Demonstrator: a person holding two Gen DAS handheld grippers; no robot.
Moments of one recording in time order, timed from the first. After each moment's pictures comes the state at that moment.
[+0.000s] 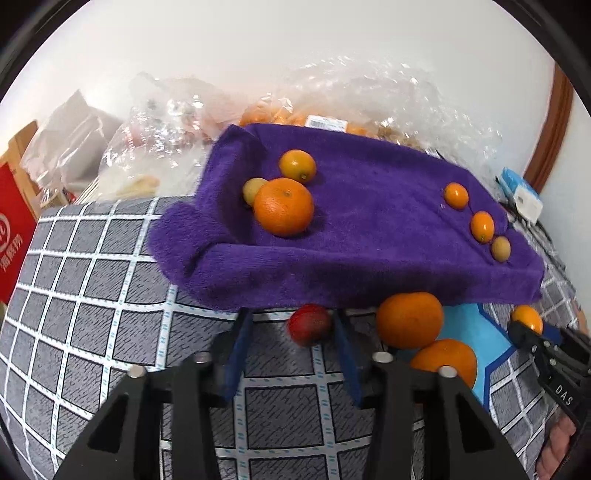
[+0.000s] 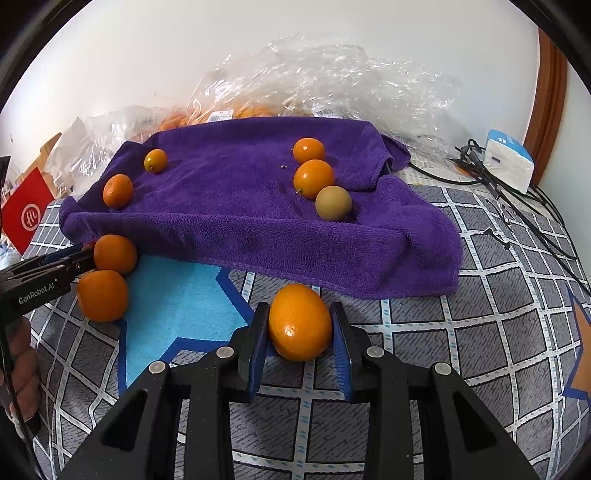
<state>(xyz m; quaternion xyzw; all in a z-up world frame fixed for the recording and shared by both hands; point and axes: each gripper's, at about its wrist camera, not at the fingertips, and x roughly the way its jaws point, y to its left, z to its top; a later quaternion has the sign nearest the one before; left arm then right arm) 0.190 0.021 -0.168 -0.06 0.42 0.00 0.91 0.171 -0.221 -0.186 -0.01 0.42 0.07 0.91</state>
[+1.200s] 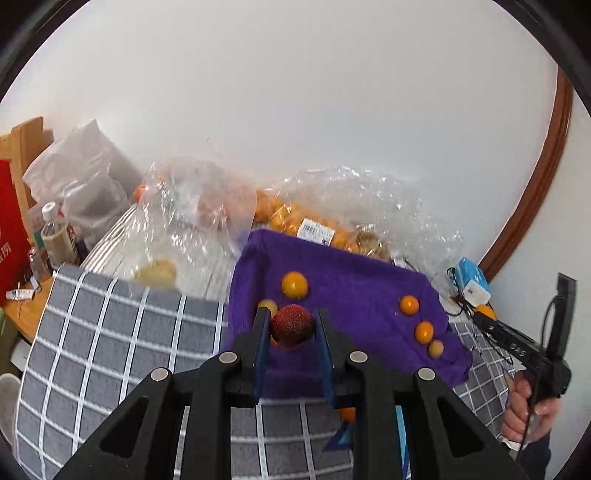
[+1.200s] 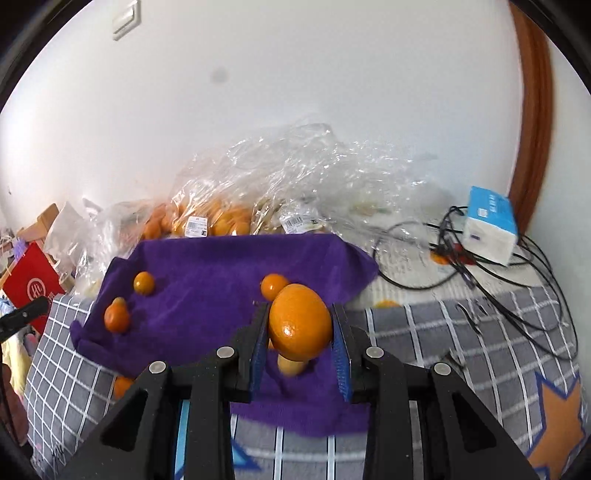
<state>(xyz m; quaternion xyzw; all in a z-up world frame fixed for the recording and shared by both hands) 0.200 0.074 -0.068 -0.15 0.33 -0.05 0.93 0.243 -0.257 -0.098 0.04 0.35 0.06 0.93</state>
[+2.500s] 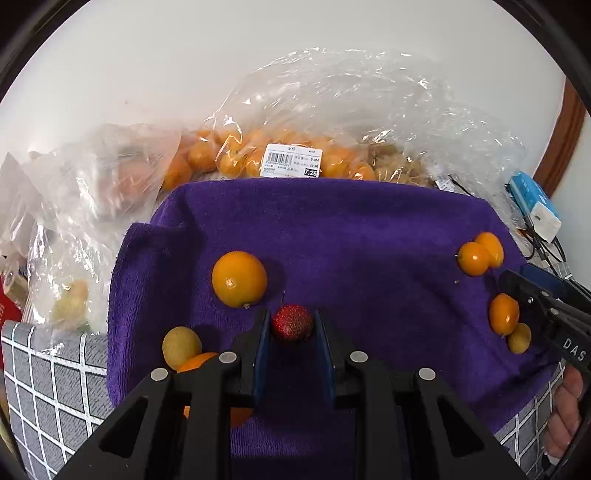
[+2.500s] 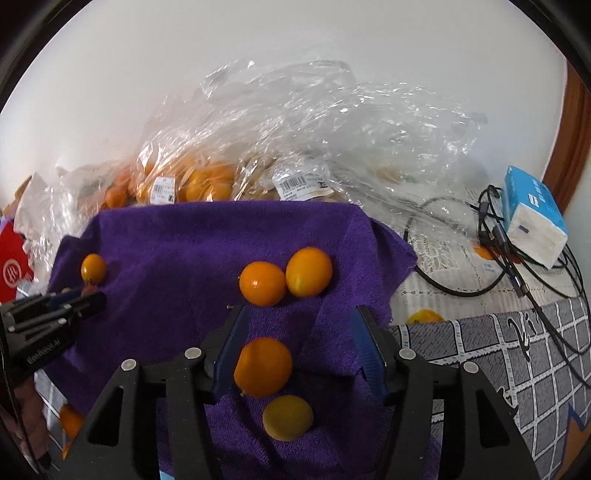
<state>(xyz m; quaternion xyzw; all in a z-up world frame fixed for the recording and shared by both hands) 0.317 -0.022 -0.148 -0.01 0.45 -0.03 0.89 0.314 -0.237 -0.152 0.02 0.41 0.06 0.91</state>
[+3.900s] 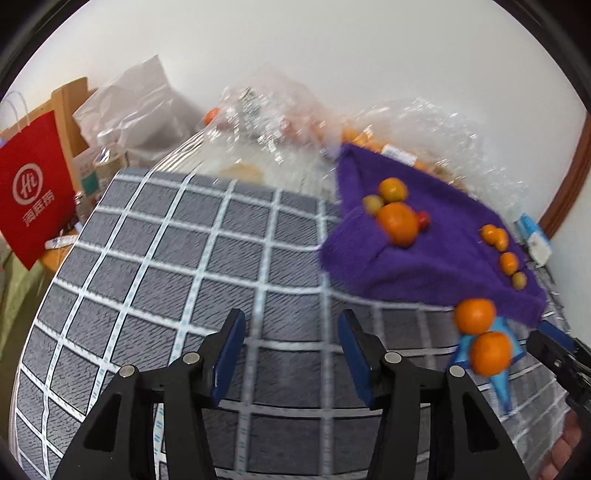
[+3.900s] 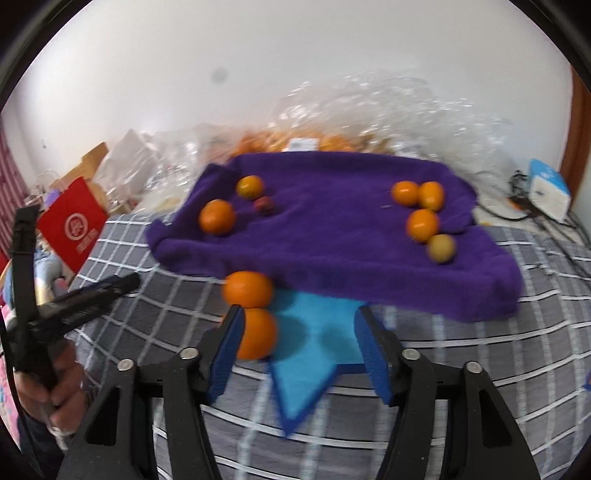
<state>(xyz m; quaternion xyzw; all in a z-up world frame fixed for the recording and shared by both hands) 0.159 0.111 -0.165 -0.11 0.41 0.05 0.90 0.153 -0.137 -0.144 0.01 0.40 0.15 0.91</state>
